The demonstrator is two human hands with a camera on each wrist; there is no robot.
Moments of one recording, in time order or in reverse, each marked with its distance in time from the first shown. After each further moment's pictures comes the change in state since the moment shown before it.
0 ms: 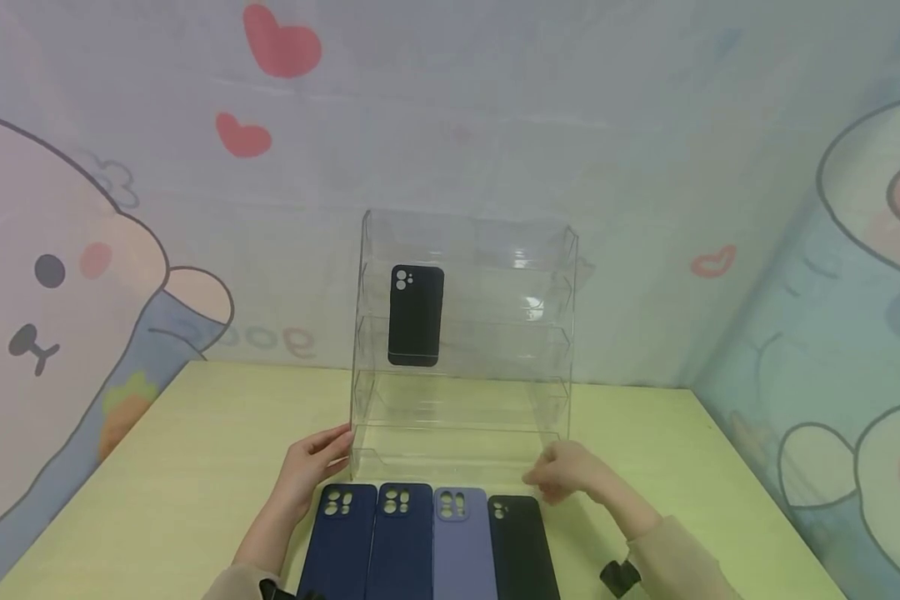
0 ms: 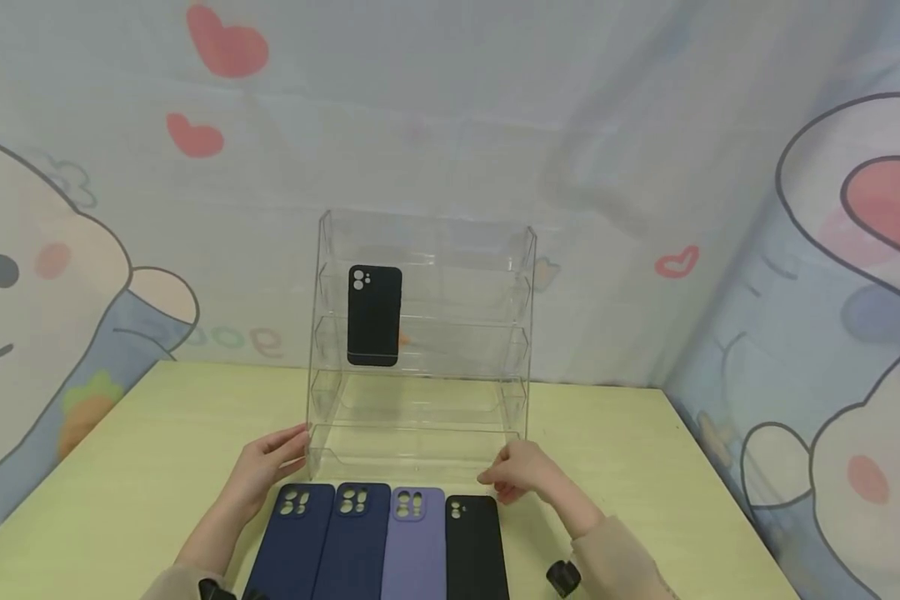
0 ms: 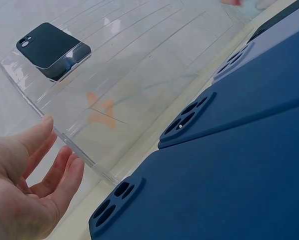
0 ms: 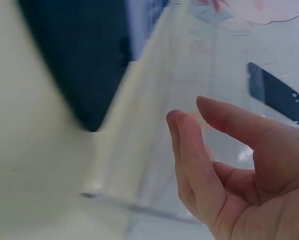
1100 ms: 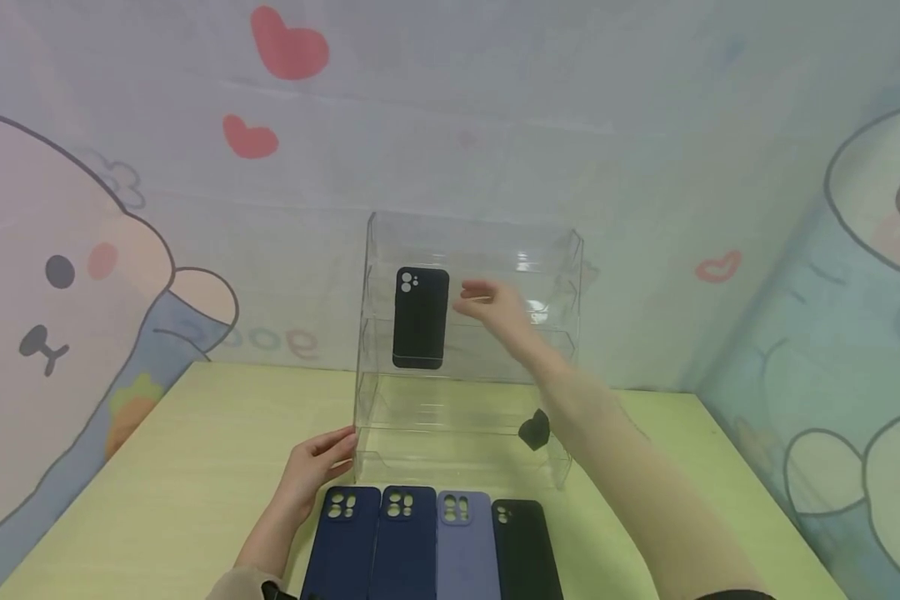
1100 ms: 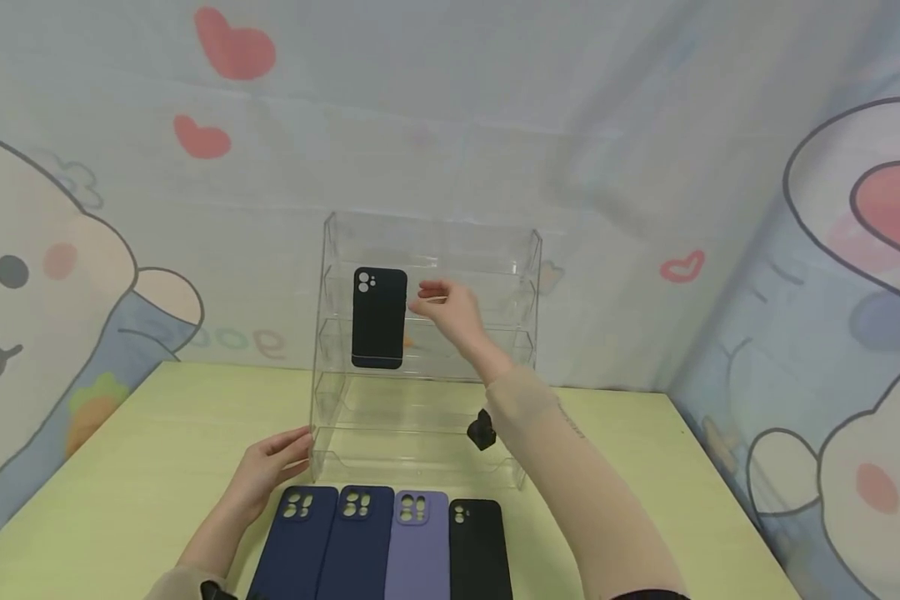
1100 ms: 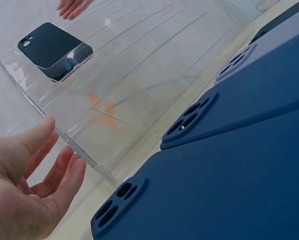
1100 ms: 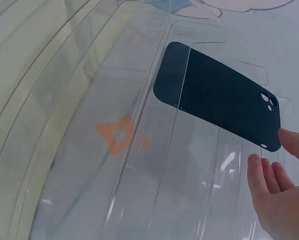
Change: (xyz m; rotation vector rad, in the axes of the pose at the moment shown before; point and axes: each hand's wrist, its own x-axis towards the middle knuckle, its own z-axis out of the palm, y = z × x) left_hand 0.000 -0.001 0.001 -0.009 -0.006 0.000; right_hand 0.115 -0.164 -0.047 0.242 0.362 -0.325
